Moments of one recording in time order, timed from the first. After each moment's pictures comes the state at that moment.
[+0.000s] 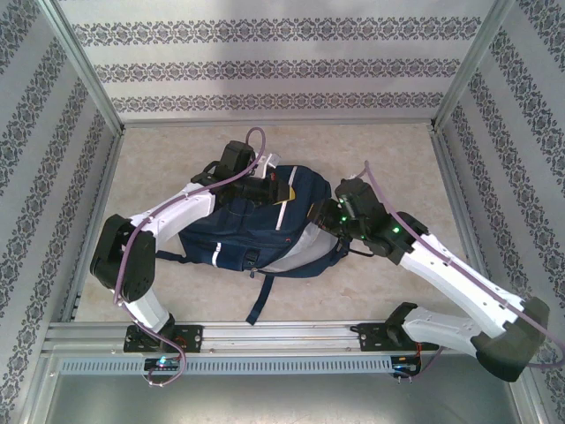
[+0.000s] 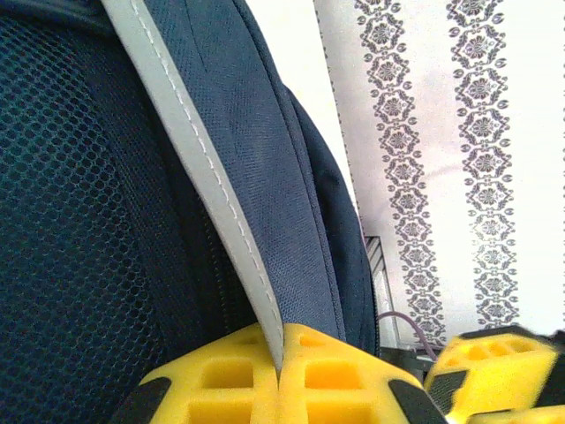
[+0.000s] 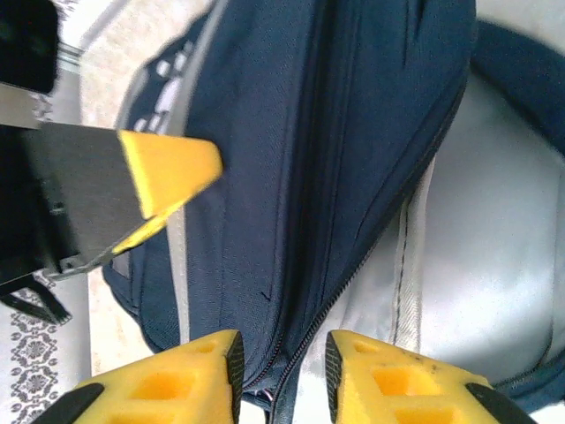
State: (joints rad) left arm -0.49 1.69 1.24 -0.22 0.77 -0.71; right arm 0.70 1.09 1.00 -0.66 -0.02 1.06
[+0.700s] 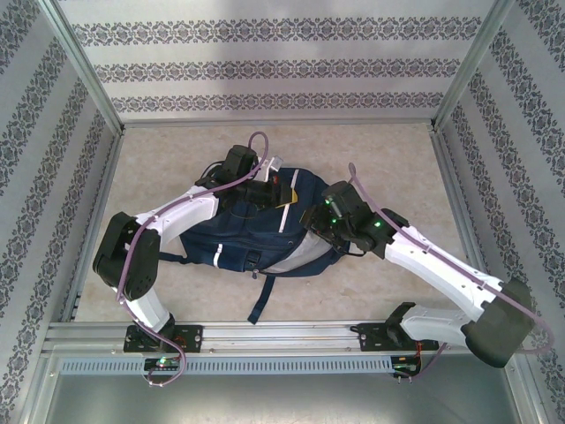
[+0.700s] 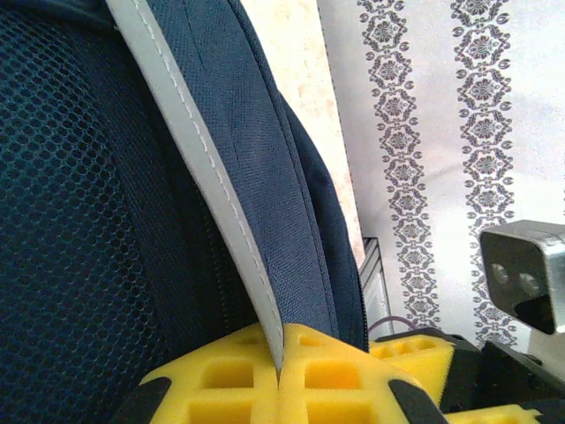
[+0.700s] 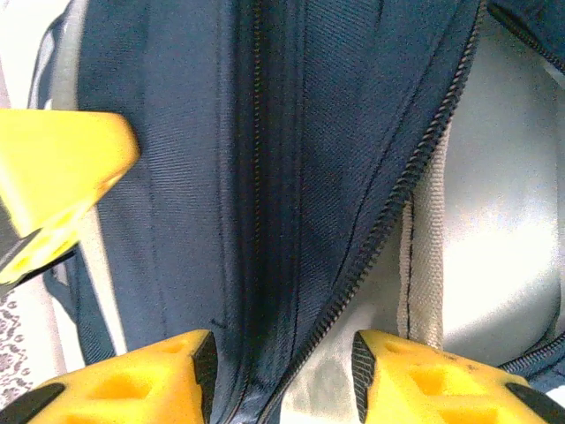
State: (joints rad) left arm -0.50 1.70 1.20 -0.16 0.76 -0.74; right arm 0.70 1.20 0.96 -0.63 -0.05 1.13
